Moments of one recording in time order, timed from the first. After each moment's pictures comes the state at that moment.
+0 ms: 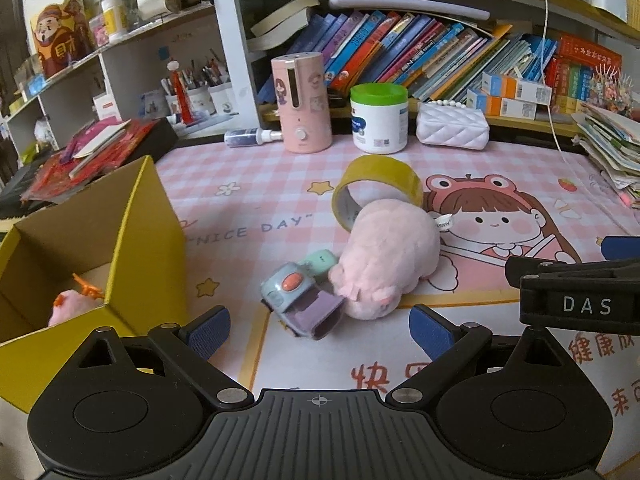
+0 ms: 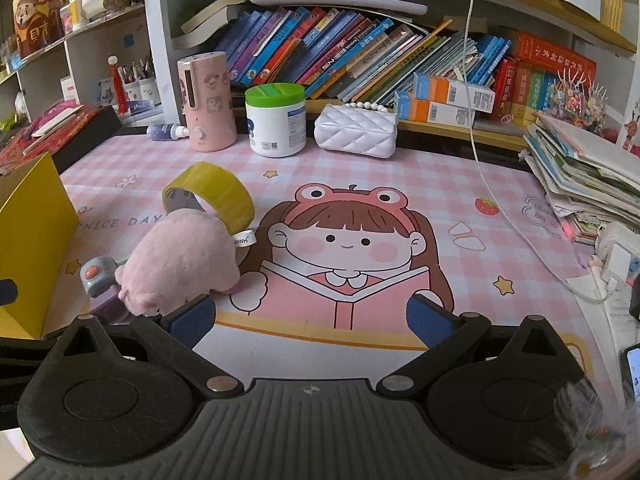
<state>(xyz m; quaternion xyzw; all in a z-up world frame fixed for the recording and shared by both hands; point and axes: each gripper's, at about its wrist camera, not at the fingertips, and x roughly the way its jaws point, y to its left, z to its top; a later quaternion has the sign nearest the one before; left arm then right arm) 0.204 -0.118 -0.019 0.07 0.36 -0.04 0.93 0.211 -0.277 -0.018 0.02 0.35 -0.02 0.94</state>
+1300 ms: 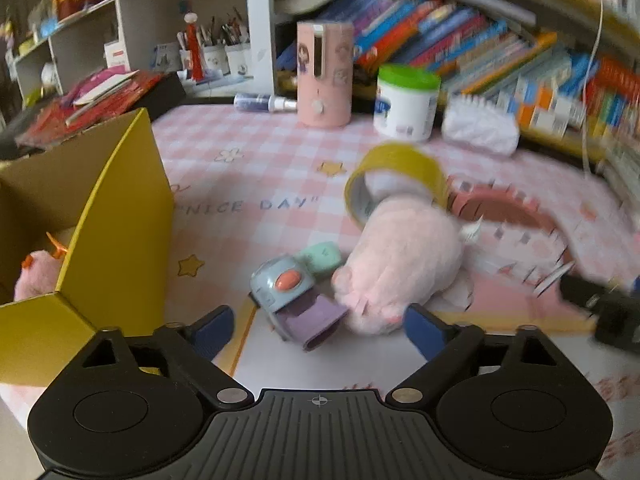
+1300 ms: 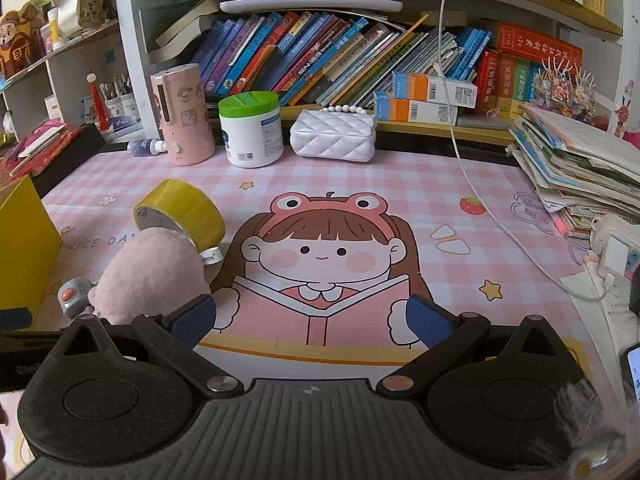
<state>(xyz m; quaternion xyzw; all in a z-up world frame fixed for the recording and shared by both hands) 0.238 -0.107 -0.030 -0.01 0.39 -0.01 0.92 0.221 -0.301 -0.020 0.05 0.34 -0.03 0.94</state>
